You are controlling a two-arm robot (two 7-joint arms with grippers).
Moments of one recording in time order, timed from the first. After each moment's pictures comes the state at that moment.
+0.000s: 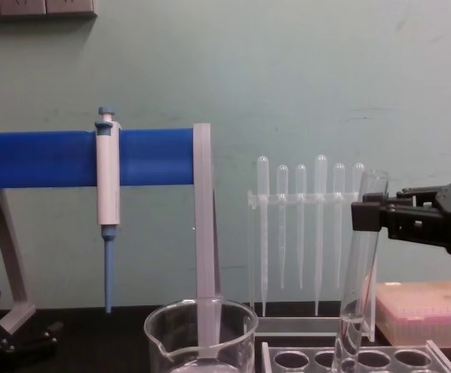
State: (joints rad) left arm -0.20 0.60 0.45 -1.41 -0.25 -0.12 0.03; right arm 0.27 0.76 -0.42 -1.75 0.63 0.06 0.61
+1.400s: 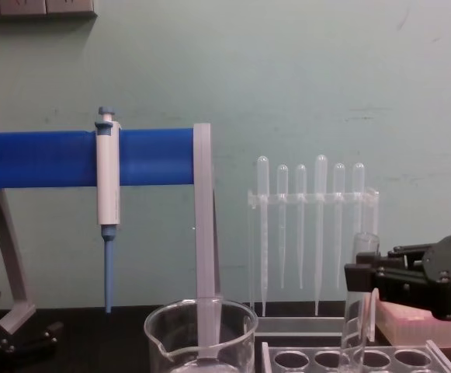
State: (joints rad) left arm -0.20 0.60 0.45 -1.41 -0.25 -0.12 0.03; right arm 0.27 0.70 -0.45 -1.66 0.55 0.06 0.61
